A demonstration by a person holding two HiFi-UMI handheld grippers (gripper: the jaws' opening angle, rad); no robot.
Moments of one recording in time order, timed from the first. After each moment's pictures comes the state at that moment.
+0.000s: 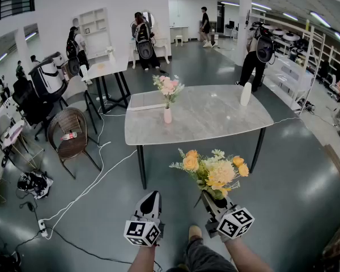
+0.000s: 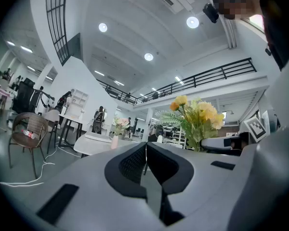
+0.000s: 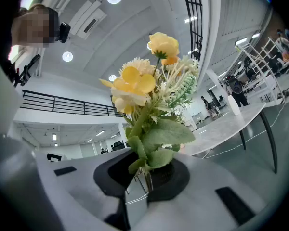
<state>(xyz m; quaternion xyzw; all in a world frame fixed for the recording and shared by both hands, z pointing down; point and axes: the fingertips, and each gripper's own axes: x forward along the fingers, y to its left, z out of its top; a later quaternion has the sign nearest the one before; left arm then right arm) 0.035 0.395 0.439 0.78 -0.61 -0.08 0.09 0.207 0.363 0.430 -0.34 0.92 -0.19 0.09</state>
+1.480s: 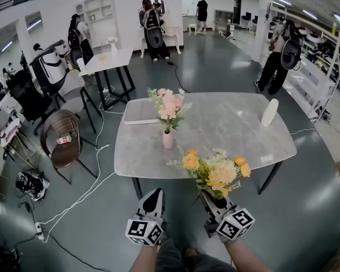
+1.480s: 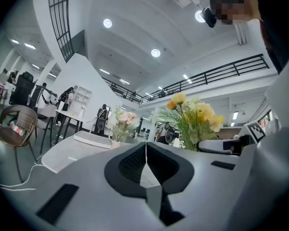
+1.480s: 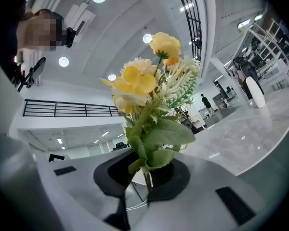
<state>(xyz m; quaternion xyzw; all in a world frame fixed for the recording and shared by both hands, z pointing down) 0.017 0.113 0.453 0.76 -0.63 -0.08 0.10 0.165 0.080 0.442 -0.28 0.93 -0.20 0.10</state>
